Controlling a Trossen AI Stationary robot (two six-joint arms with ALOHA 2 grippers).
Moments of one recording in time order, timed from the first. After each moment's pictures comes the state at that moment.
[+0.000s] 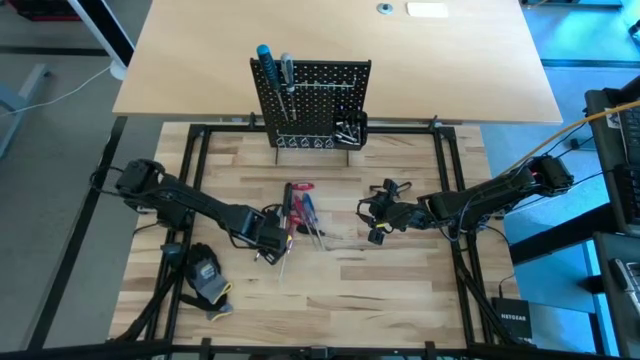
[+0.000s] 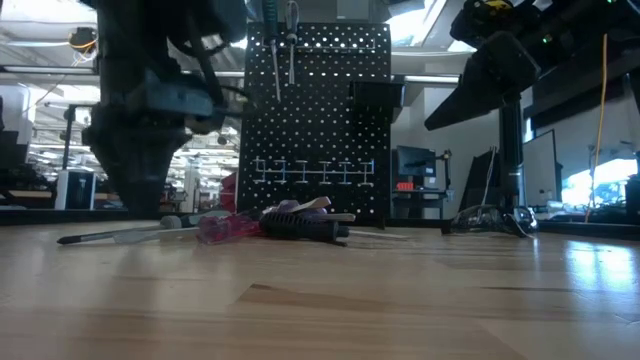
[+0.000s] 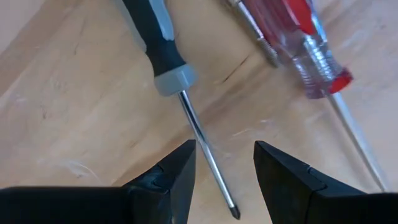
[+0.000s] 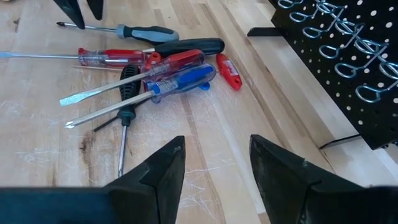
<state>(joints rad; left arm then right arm) -0.26 1.65 0.97 -0.77 -0.12 -1.09 0.23 1.21 0.62 -0.06 0.51 0.18</state>
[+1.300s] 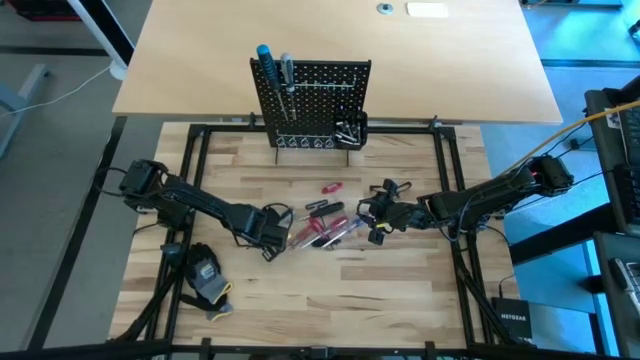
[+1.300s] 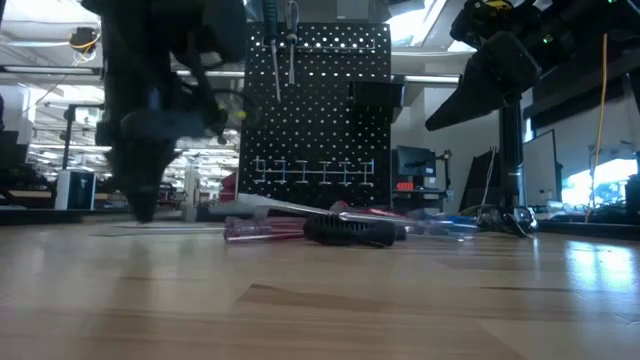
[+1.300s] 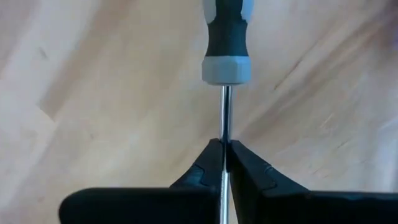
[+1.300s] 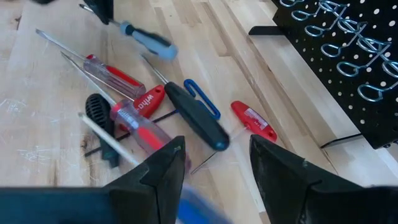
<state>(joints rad) -0.25 1.68 0.97 -0.82 -0.19 -0.97 0.23 1.21 0.62 -0.06 0.50 0.18</state>
